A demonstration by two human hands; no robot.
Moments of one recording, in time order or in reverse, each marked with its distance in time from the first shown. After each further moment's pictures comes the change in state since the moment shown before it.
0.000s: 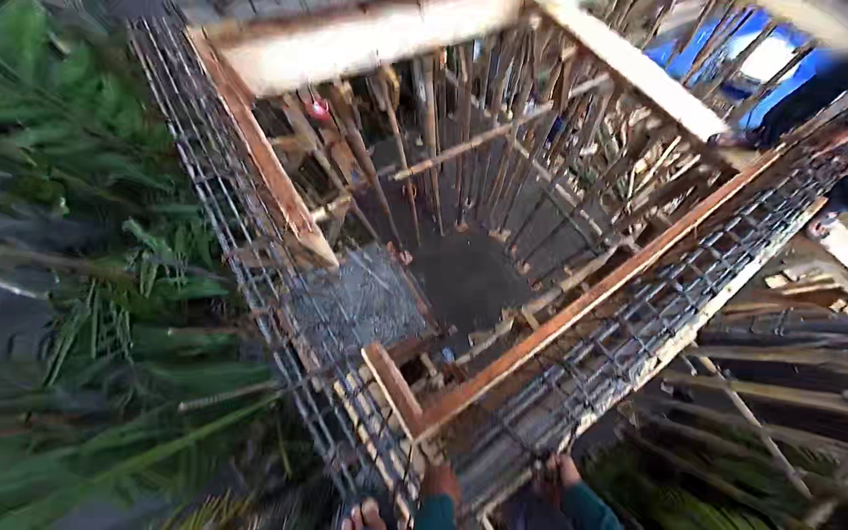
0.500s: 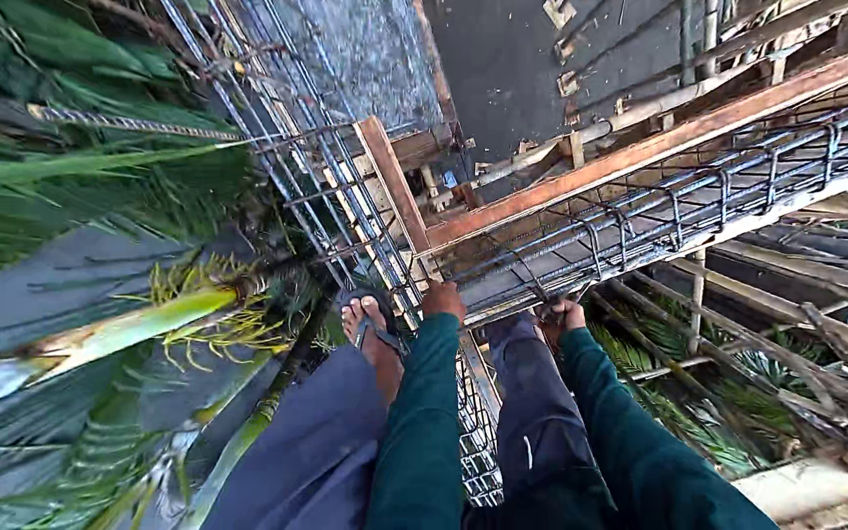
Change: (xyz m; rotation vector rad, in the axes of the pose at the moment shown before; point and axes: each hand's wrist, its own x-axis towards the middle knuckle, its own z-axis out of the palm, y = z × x) left_hand -0.010 0.014 -0.013 -0.090 -0.086 -0.127; right_hand 0.009 -0.003 0.000 -0.071 0.099 -0.012
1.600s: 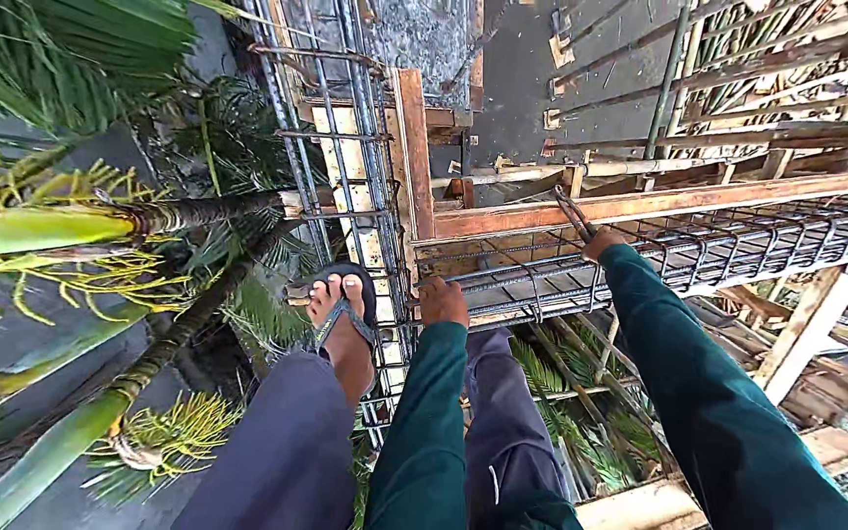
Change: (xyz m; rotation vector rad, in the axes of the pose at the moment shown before) left_hand 0.003 -0.004 0.002 -0.007 -0.030 0.045; right_hand 0.046 -0.189 0.147 -2.118 0.331 -0.315
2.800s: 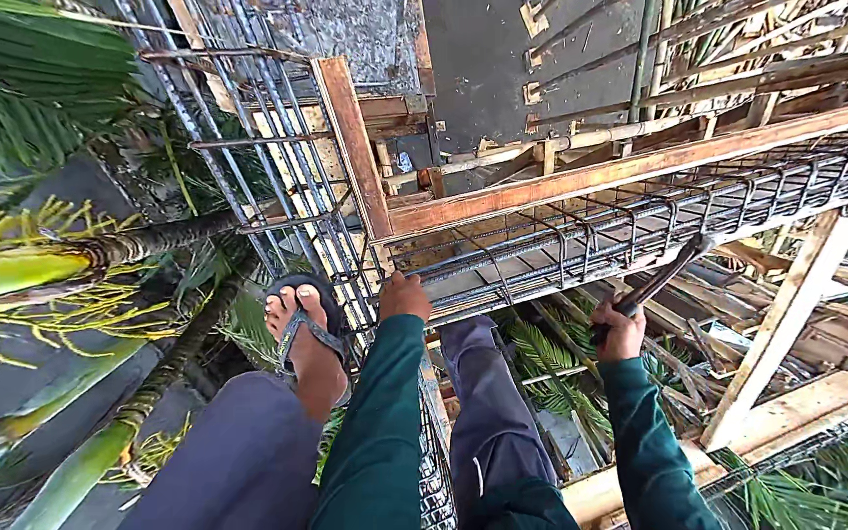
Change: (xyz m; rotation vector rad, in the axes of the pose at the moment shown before) left_hand 0.018 0.000 0.004 0.007 0.026 -0.002; right_hand -0.149 0.125 0.117 1.689 0.444 -0.087
